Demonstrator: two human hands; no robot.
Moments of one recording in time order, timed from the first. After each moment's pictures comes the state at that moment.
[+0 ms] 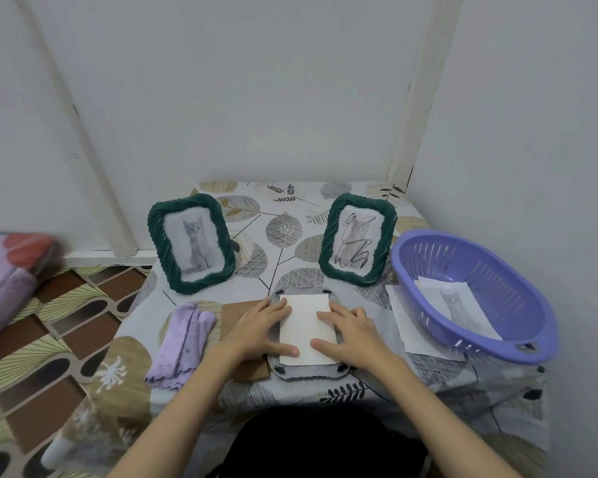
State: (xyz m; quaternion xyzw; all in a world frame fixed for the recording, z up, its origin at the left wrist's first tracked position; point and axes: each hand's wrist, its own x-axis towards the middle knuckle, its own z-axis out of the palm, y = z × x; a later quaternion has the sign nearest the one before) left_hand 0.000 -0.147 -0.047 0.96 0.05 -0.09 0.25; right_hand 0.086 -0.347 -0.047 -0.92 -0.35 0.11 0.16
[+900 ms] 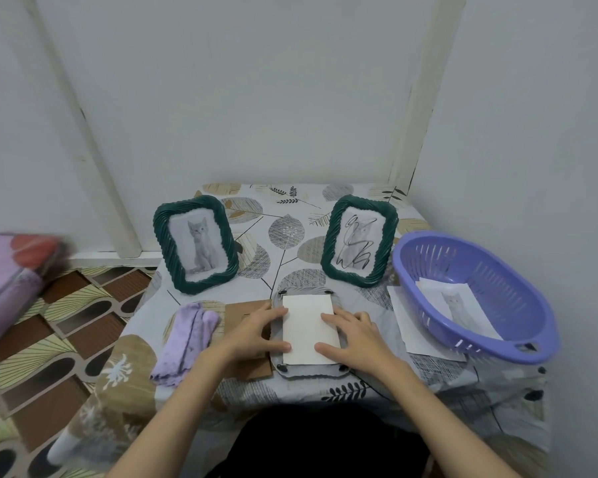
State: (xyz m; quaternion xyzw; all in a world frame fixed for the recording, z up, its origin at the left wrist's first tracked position) left_hand -0.013 -0.146 -0.042 0.93 0.09 -0.08 0.35; right_hand 0.082 -0.354 -0.049 -0.91 -0.35 0.13 0.18
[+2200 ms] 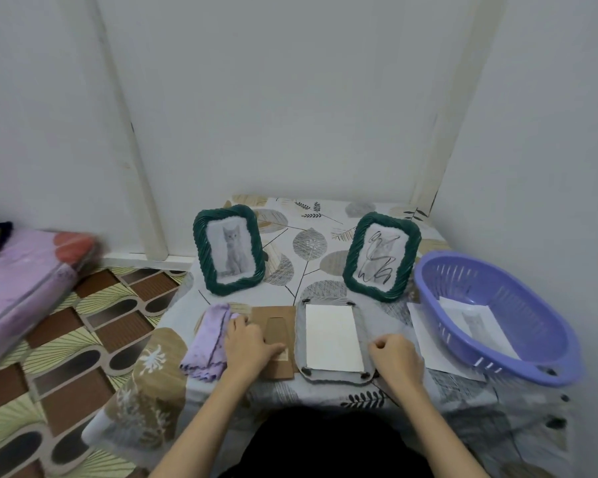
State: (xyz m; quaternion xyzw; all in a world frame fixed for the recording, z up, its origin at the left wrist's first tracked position) left_hand -0.045 -0.146 -0.052 0.91 0.36 0.05 0.21; right_hand 0.054 -0.357 -0.029 -0.97 -0.05 0.06 0.25
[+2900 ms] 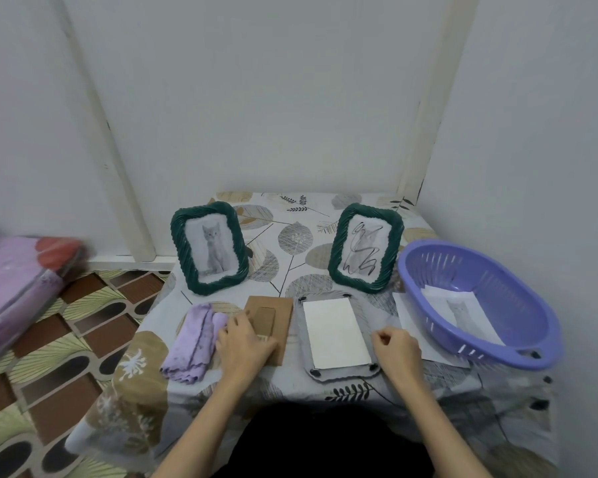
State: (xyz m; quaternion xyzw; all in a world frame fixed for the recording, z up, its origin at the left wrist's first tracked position) left_hand -0.038 -0.175 -0.050 0.85 0.41 0.15 0.29; right_hand 0.075 -0.387 -0.051 -0.93 -0.08 0.01 0.36
